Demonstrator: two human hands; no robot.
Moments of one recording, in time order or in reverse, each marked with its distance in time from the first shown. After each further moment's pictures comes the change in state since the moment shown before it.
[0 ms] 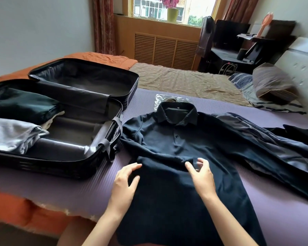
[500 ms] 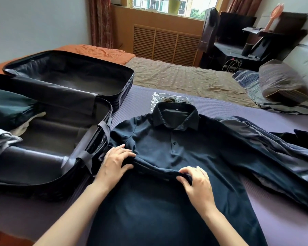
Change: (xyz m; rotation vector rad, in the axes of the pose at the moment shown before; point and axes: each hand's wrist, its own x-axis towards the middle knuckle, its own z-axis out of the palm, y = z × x) left_hand 0.127 -0.044 0.014 0.475 -0.130 0.247; right_hand 0.059 0.031 0.017 -0.341 -0.016 -0.559
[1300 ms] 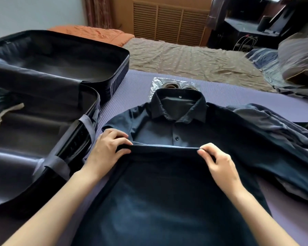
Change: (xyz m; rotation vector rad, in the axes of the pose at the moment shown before) left_hand 0.054 -0.012 0.004 0.053 0.009 0.115; right_hand 0.075 0.048 -0.023 0.126 -0.045 0.007
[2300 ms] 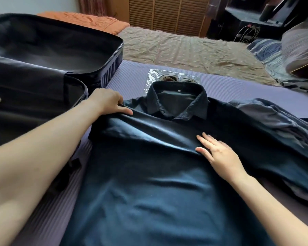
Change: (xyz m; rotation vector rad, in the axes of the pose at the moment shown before) left_hand 0.150 -0.033 -0.011 0.513 -0.378 -0.147; right_hand 0.043 0.053 0.014 -0.521 -0.281 -0.044
